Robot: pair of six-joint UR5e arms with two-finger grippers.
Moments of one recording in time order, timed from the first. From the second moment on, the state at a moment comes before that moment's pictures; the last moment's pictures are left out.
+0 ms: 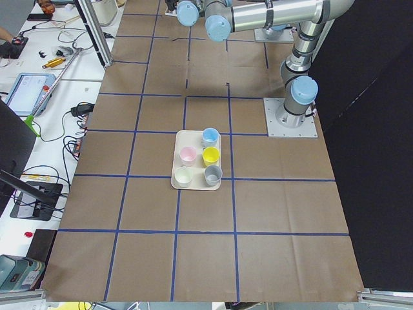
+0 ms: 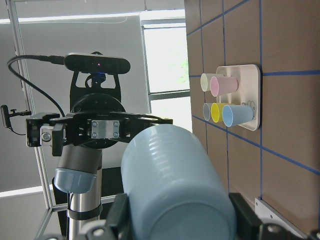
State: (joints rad) left arm -1.51 -1.64 -1.66 -1.76 0.17 0.21; right arm 1.40 -1.51 1.61 -0.85 -0.29 -0.77
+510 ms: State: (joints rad) left arm -1.54 -1.65 -1.66 -1.74 0.17 0.21; right arm 1.40 -1.51 1.61 -0.85 -0.29 -0.77
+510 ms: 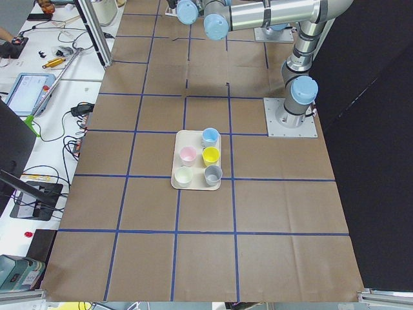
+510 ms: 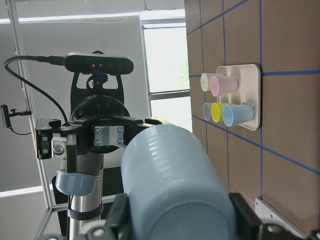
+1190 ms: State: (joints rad) left arm -1.55 -1.65 -1.66 -1.74 0.17 0.21; right arm 1.40 -1.51 1.61 -0.85 -0.29 -0.77
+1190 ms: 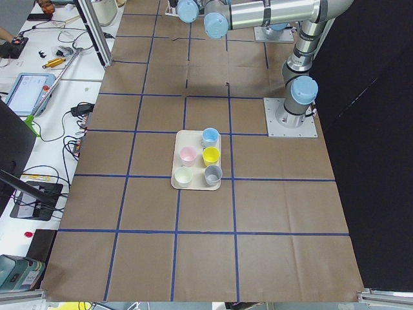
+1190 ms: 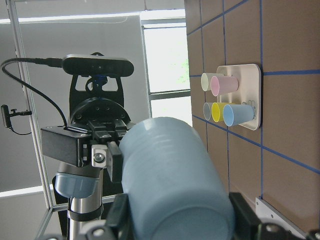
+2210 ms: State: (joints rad) left arm -1.51 -1.63 -1.63 -1.73 0.49 0.19; right arm 1.30 -1.50 1.61 -0.90 -0.31 -0.65
